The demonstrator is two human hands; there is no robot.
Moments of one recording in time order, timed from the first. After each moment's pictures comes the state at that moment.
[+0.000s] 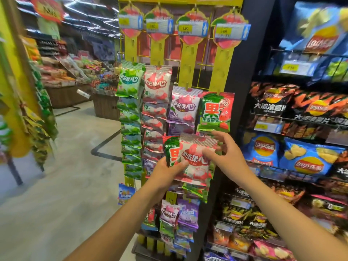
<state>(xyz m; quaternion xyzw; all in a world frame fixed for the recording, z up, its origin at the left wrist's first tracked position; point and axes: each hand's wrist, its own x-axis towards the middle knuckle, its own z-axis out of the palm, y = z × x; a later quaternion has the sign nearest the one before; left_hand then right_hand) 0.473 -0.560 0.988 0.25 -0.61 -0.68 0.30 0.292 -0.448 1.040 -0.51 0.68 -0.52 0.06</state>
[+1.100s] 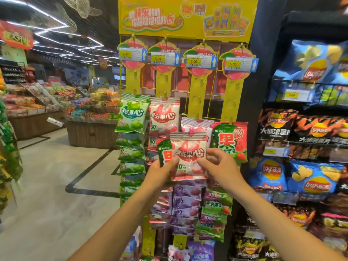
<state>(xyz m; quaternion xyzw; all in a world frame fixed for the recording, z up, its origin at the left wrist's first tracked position) 0.476 -0.694 1.053 0.19 -0.60 -0.70 0.33 0.328 -0.555 1.078 -0.46 0.67 -0.58 0.05</state>
